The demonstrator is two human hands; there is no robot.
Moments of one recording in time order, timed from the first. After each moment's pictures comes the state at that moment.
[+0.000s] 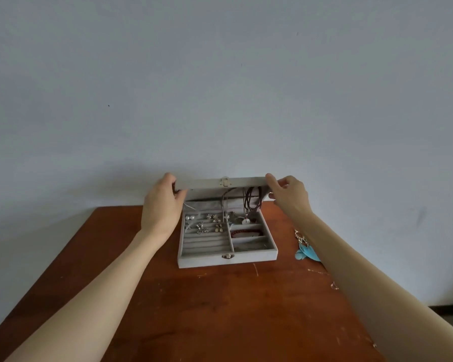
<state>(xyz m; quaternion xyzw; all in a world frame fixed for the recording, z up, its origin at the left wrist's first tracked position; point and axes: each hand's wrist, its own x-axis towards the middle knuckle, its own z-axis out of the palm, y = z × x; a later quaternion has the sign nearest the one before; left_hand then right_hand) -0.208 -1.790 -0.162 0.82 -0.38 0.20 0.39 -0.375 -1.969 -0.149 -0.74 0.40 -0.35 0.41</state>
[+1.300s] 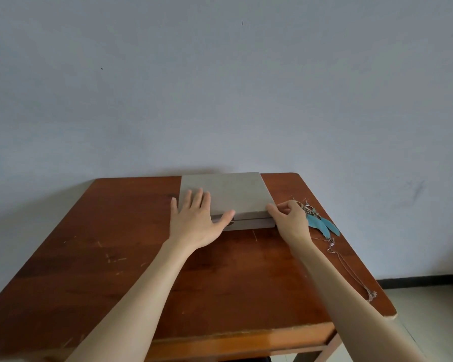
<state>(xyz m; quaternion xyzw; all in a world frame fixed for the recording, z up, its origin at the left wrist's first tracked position) -0.275 -1.790 -0.226 0.89 -0.44 0.00 0.08 -0.419 -1.919 -0.232 -0.70 0.44 -0.32 0.46</state>
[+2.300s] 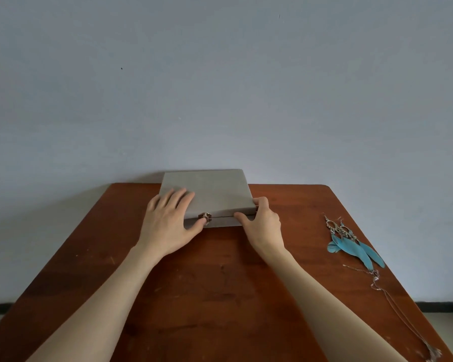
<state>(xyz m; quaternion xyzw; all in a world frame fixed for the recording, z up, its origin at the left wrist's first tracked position) -0.174 -1.755 -0.245 0.87 -0.45 0.18 0.09 -0.321 -1.893 -0.233 -0.81 0.38 -0.24 0.38</state>
